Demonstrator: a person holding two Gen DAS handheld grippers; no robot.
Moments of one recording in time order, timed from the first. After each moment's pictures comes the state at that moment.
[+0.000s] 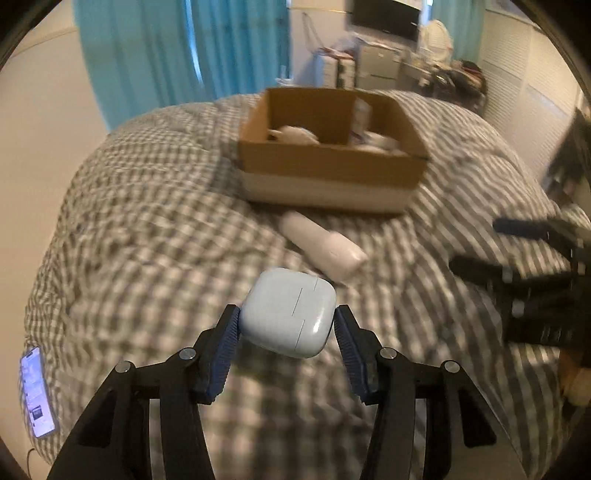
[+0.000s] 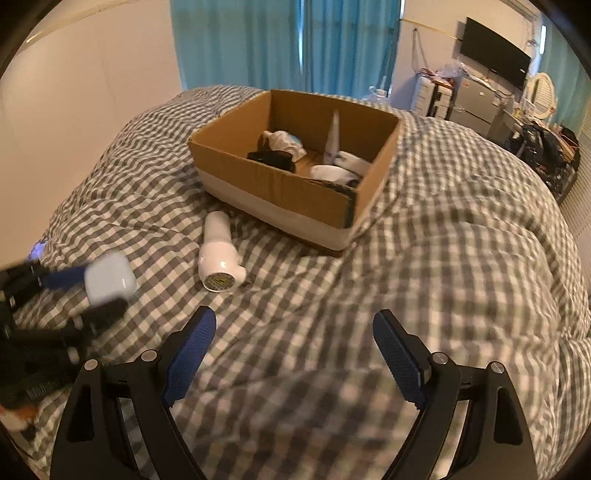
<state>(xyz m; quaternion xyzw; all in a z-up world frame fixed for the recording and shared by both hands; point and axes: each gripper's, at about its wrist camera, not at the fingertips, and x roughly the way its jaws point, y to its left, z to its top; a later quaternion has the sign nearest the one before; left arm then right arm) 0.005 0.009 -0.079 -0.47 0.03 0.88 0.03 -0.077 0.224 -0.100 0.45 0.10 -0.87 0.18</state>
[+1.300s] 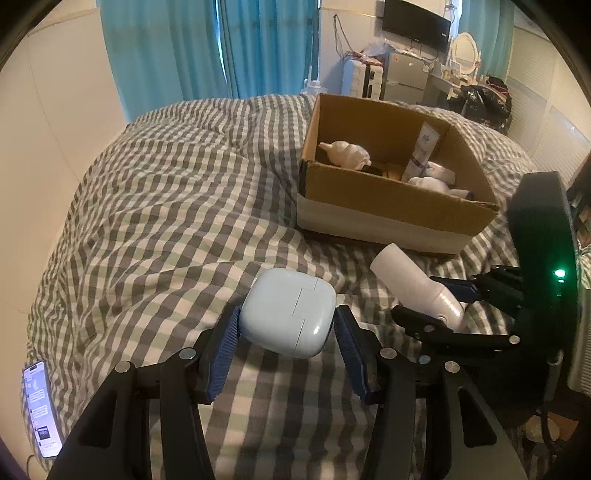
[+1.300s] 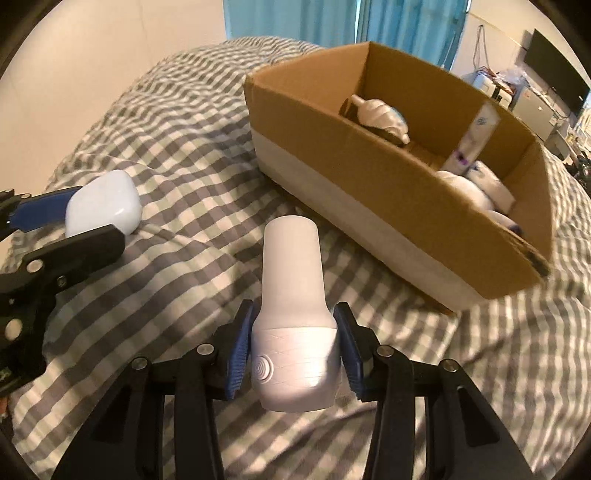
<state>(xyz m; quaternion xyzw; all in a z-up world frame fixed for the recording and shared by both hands) -0.043 -0.033 -0.082 -0.46 0.02 0.89 0.00 -0.135 0.124 -0.158 0.49 0.15 -0.82 0.24</state>
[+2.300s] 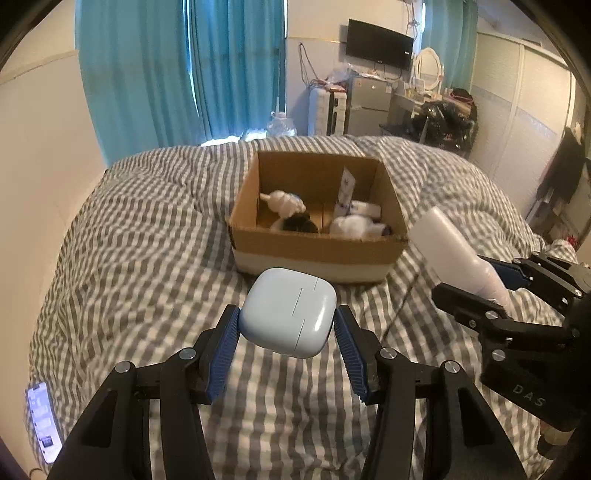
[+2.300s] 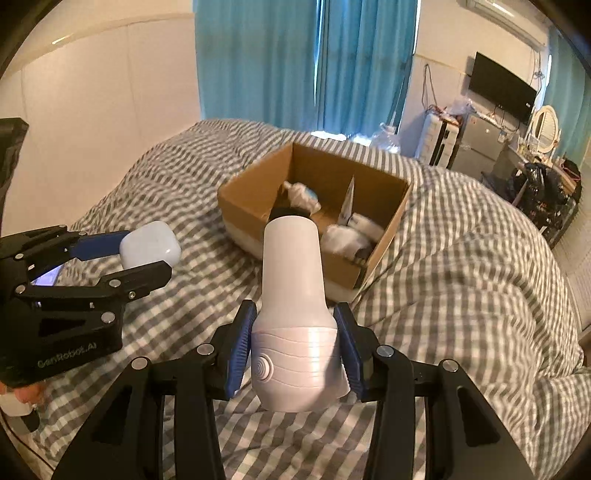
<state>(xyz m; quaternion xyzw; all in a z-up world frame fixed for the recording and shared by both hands) -0.024 0.021 -0.013 -0.41 0.02 0.91 0.05 -0.071 0.202 -0.038 0.39 0.11 -0.90 0.19</state>
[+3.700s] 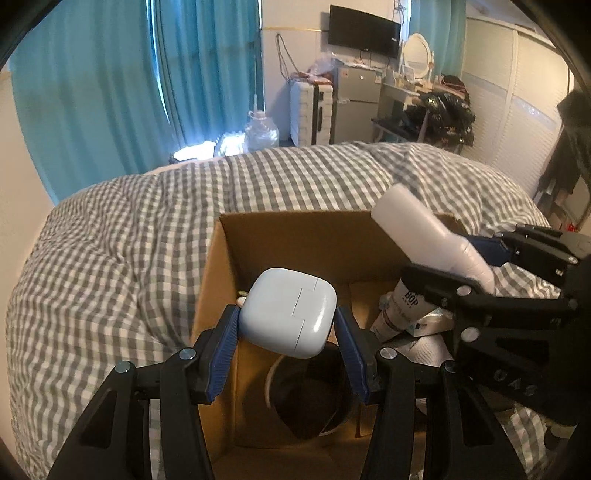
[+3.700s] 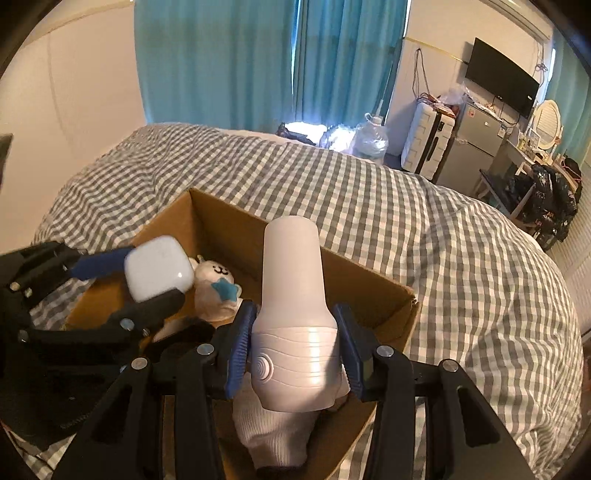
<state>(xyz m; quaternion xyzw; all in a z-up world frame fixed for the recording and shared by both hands) -0.256 0.050 -0.074 -0.42 0.05 0.90 0.09 -0.312 0.192 -0.078 0.42 0.11 -0.89 0.16</state>
